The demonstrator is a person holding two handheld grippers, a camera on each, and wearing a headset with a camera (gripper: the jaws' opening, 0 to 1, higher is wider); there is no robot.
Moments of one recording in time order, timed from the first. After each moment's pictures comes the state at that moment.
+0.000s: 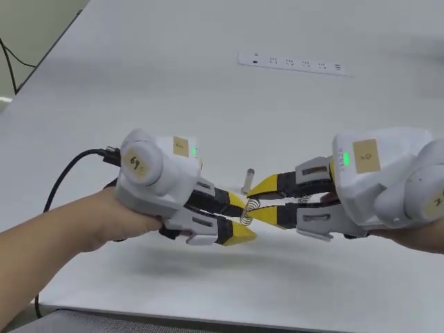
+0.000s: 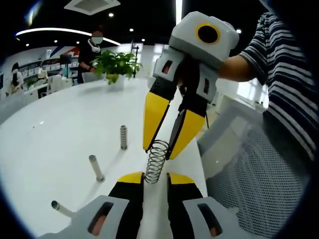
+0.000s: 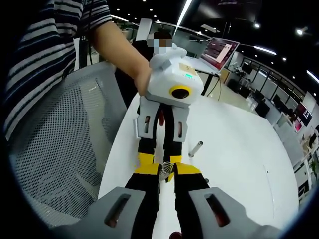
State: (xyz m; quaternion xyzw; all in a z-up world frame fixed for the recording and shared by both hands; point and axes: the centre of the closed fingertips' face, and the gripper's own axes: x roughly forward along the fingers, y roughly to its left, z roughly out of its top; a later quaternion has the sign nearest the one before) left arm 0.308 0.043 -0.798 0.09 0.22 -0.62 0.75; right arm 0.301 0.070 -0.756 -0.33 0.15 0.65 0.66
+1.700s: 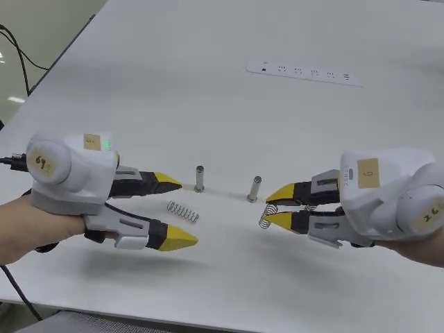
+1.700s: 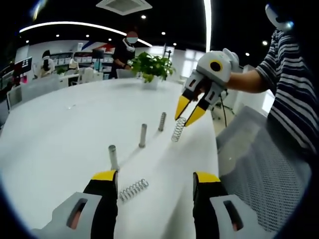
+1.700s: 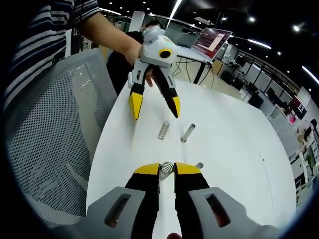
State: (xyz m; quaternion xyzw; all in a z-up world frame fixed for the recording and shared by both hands) left arm 0.323 0.145 -0.797 0.05 0.24 -0.51 0.82; right arm 0.322 0.053 -0.777 -0.35 0.17 0.62 0.68
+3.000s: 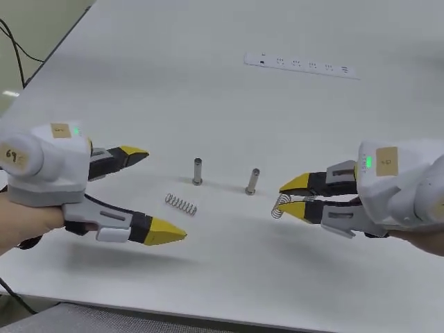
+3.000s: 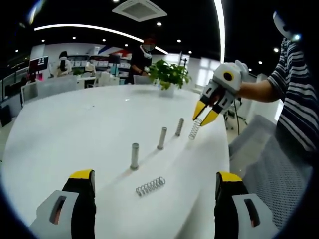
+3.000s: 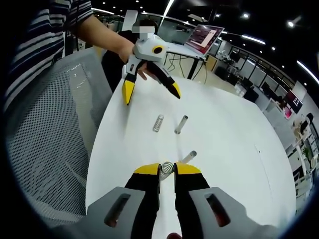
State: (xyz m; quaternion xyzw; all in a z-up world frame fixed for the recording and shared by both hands) left arm 0.340 0.170 -0.795 0.03 0.22 -0.45 0.86; right arm 0.331 0.031 -0.776 -0.35 0.18 0.60 0.70
